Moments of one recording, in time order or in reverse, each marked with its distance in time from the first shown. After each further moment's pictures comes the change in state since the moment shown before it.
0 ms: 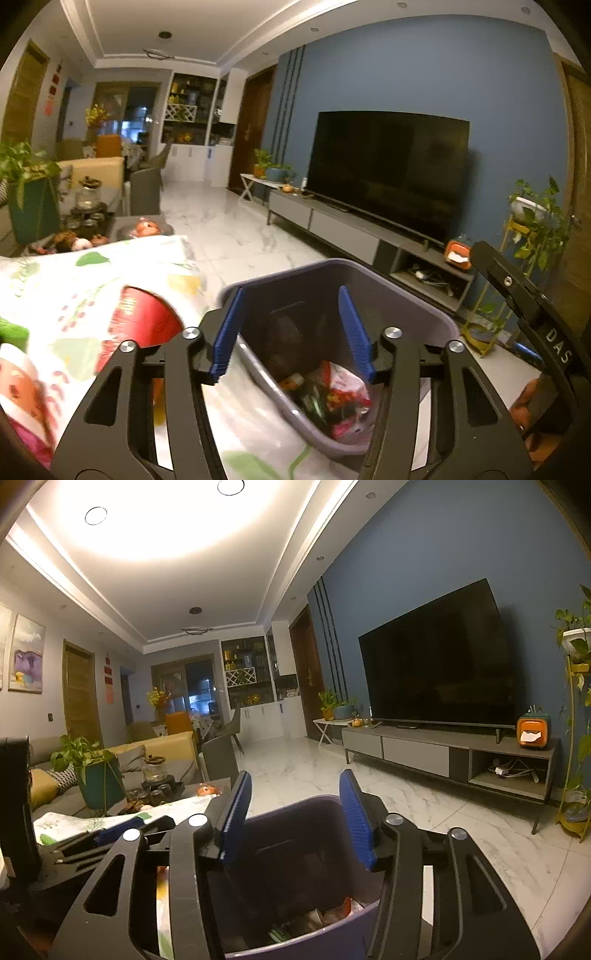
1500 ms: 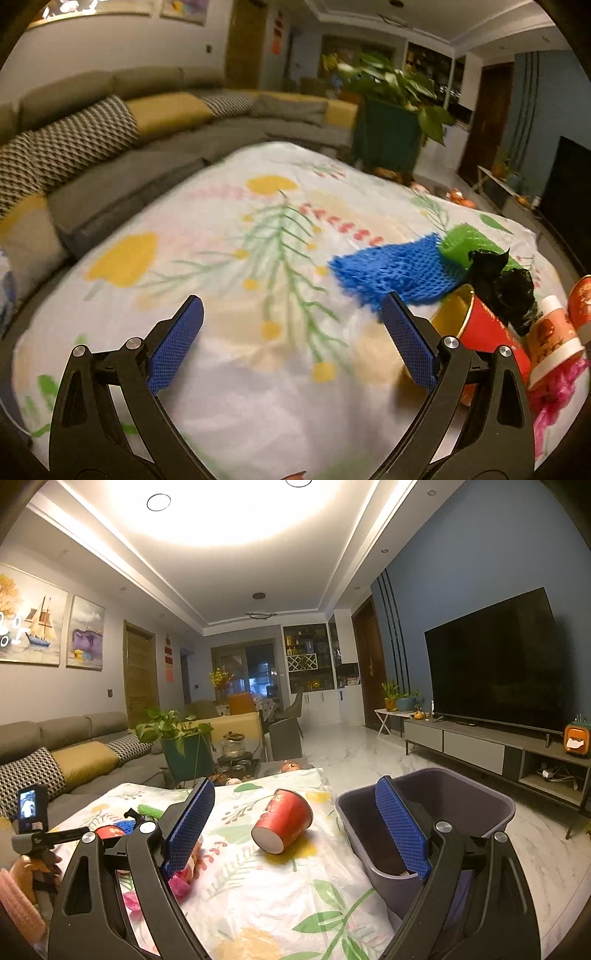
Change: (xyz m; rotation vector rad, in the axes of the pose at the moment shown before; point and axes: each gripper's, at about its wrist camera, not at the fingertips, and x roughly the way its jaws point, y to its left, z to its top) left arm -0.231 0.368 -0.079 -0.403 0.175 0.815; right arm -0.069 0.132 -0.020 -0.065 0.060 0.230
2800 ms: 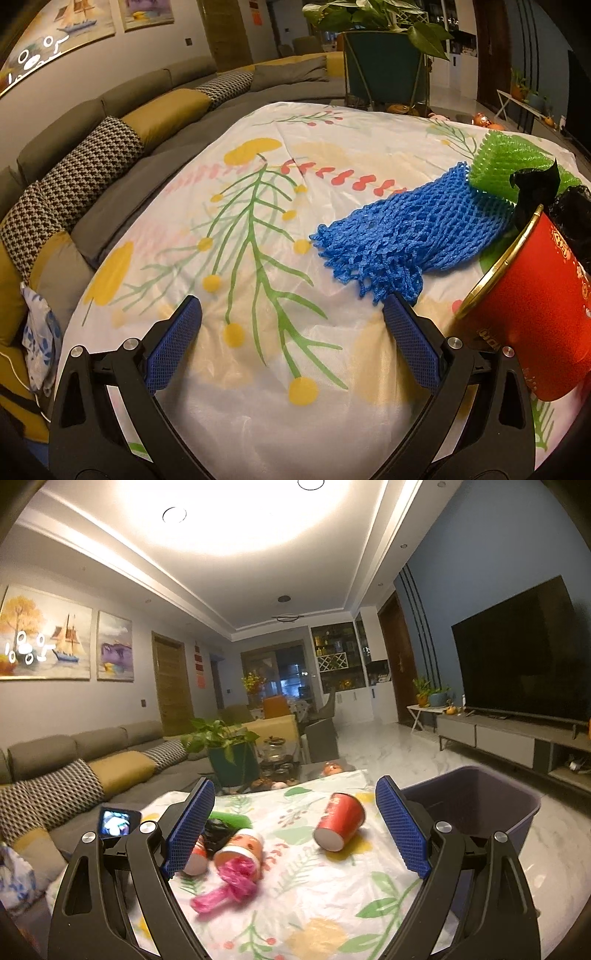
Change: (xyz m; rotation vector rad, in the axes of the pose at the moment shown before) left arm 0.044 -0.050 -0.010 0.224 0.147 0.210; right arm -0.030 0.032 0.017 0.053 -0.001 0.145
